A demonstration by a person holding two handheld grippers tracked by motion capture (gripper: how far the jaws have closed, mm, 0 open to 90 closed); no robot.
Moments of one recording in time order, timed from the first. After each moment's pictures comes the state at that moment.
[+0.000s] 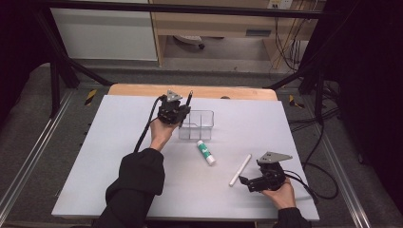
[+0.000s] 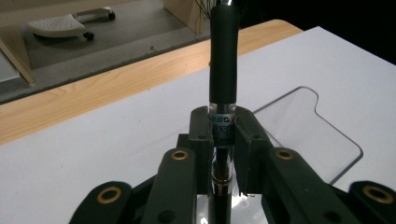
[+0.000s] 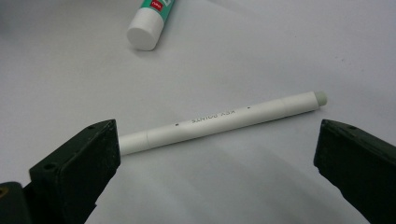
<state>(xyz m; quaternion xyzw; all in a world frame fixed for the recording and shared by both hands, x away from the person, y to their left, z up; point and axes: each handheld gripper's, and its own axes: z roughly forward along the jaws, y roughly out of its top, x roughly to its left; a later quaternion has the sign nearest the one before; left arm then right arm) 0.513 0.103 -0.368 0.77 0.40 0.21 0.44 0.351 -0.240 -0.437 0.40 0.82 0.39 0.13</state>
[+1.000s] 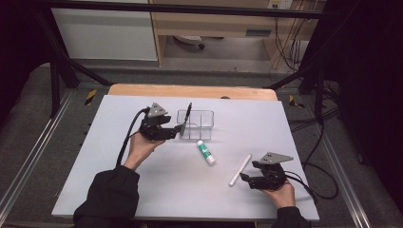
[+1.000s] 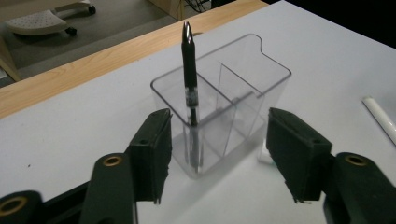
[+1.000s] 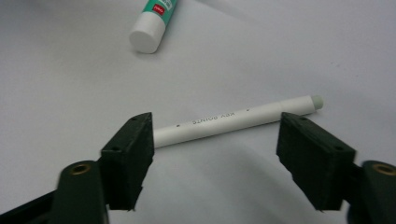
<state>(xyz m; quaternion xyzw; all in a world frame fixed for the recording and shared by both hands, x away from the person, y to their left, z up) 0.441 0.150 -0.353 0.80 0.36 0.19 0.44 0.348 -0.240 -0.435 0.39 0.82 0.39 0.14</state>
